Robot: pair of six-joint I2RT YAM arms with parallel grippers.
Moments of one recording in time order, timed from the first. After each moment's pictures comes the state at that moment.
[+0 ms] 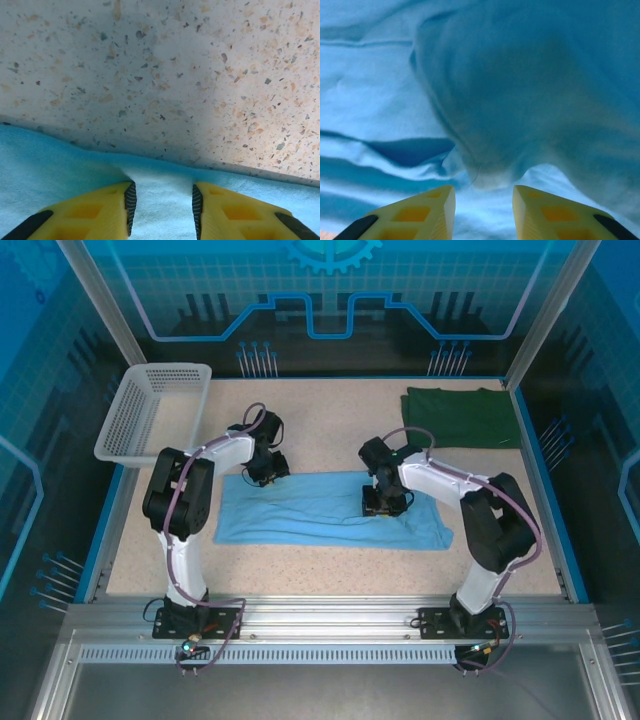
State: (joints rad) left arm -0.28 1.99 1.35 -0.68 0.10 -0.74; right arm 0.54 1.75 1.17 -0.90 -0.08 0.54
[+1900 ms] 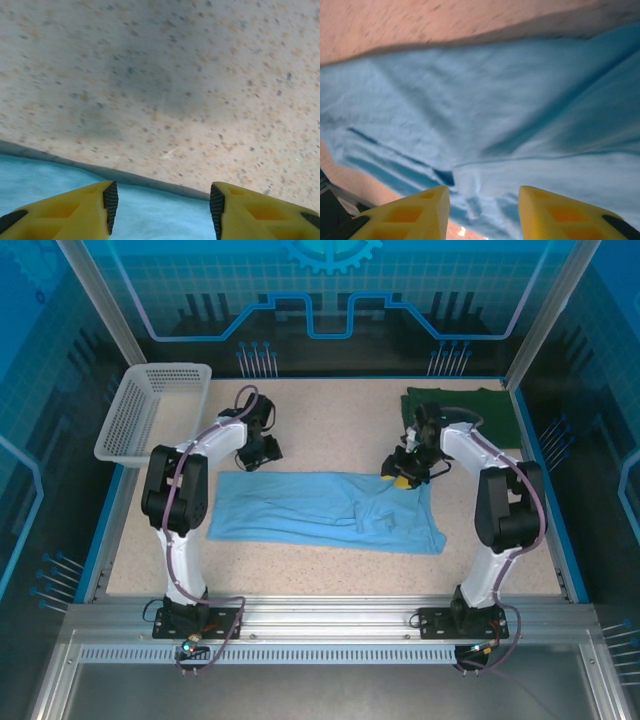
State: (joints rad) left arm -0.20 2.02 1.50 -0.77 0.01 -0.66; right arm 0.15 1.85 1.35 -0.96 -0.50 0.44
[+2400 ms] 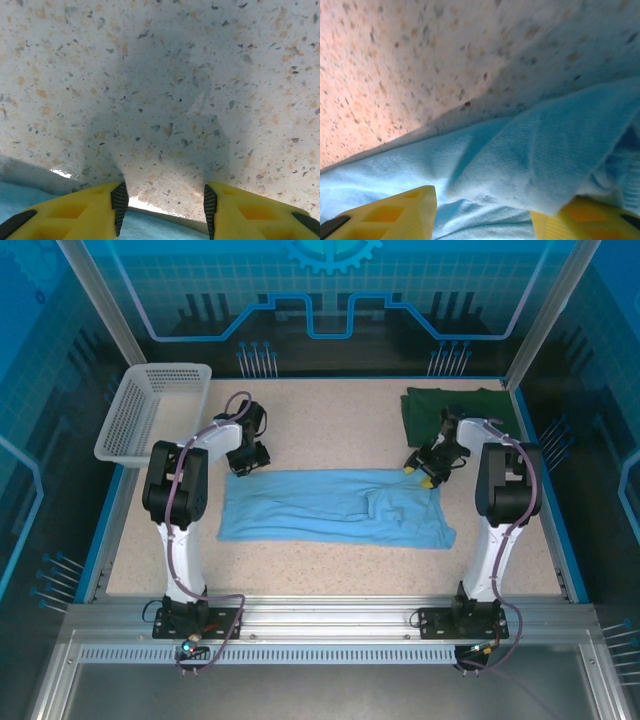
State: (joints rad) left arm -0.16 2.07 1.47 -0.75 -0.07 -0.69; right arm -0.03 2.06 1.45 -0.92 -0.41 0.57
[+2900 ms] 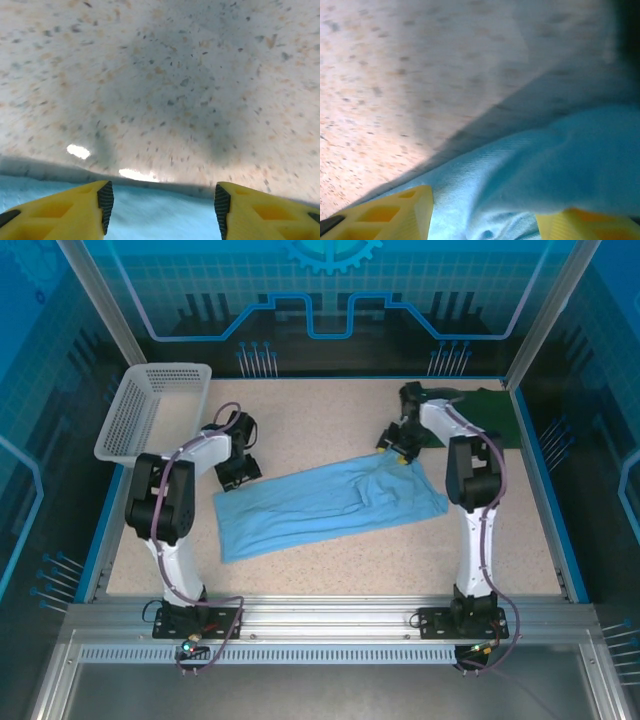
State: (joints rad) left arm -0.14 1.87 1.28 -0.81 -0.08 -0.69; right arm 0.19 2.31 1.89 -0.99 -0.25 0.63
